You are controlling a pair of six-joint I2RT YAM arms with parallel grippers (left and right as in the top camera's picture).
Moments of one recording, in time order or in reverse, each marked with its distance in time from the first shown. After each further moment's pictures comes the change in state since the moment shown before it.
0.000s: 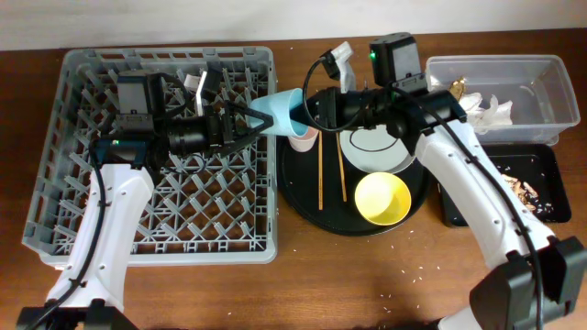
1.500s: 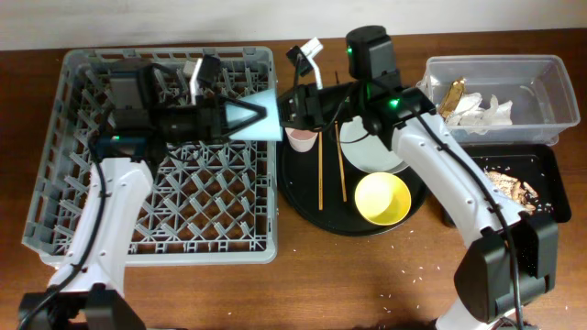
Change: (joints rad) left arm 0.024 0.042 -0.002 0.245 0.186 -0.110; right arm 0.056 0.104 0.025 0.250 -0.293 0.090
